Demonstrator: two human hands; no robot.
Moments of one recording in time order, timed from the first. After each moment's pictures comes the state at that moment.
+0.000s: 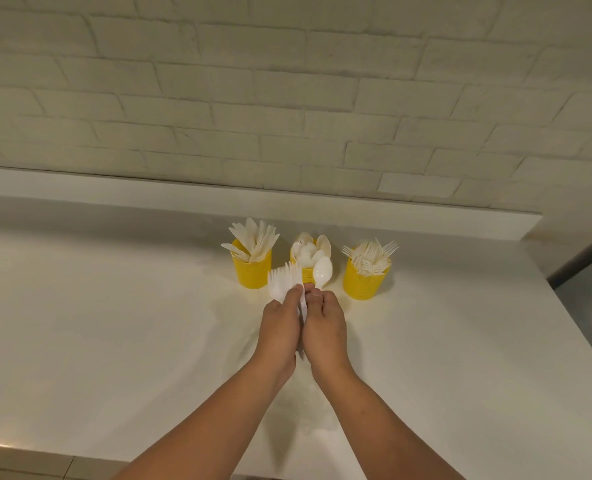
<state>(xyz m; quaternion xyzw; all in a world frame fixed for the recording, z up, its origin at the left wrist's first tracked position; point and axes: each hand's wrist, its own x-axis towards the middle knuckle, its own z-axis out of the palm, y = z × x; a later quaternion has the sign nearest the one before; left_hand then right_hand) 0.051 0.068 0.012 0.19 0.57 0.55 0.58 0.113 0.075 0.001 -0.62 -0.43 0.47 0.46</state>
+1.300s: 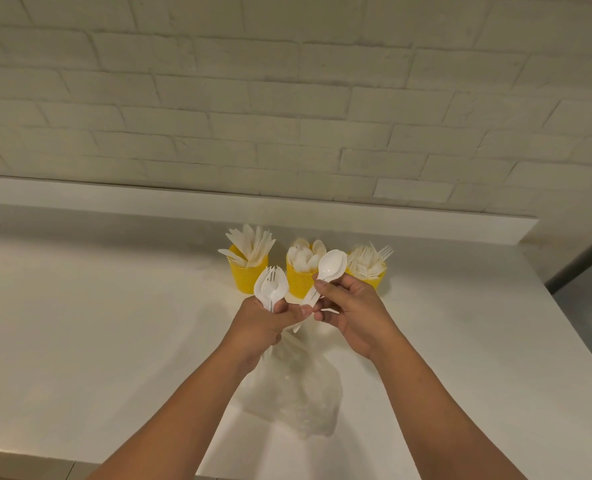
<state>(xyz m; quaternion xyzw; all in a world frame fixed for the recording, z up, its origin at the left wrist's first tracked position) 0.011 0.064 0.027 0.38 0.56 0.46 0.57 0.186 0.110 0.032 -0.42 -0.38 0.71 0.43</state>
